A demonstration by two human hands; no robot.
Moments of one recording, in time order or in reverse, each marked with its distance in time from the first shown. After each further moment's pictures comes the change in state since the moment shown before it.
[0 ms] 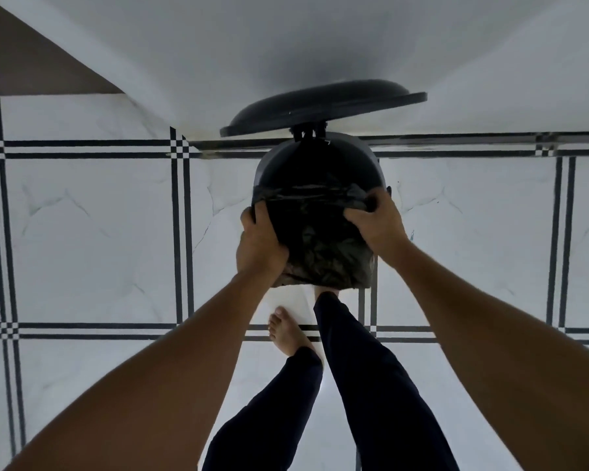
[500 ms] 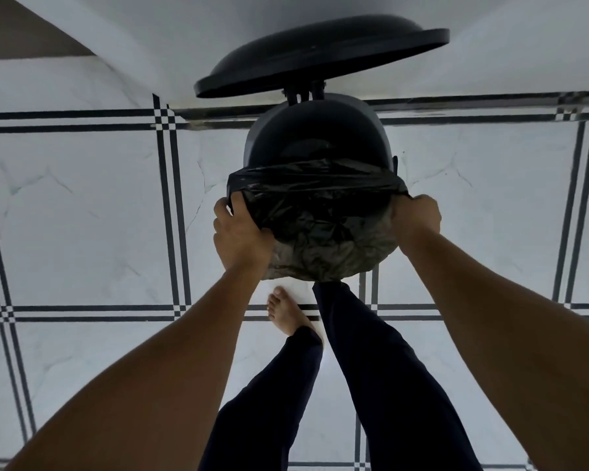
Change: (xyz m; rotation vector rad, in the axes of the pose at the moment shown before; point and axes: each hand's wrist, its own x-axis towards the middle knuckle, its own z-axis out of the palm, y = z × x) left_hand -0.001 -0.031 0.020 0.062 0.131 -0.134; right_hand 0.026 0.066 -0.012 -0.045 0.255 0.456
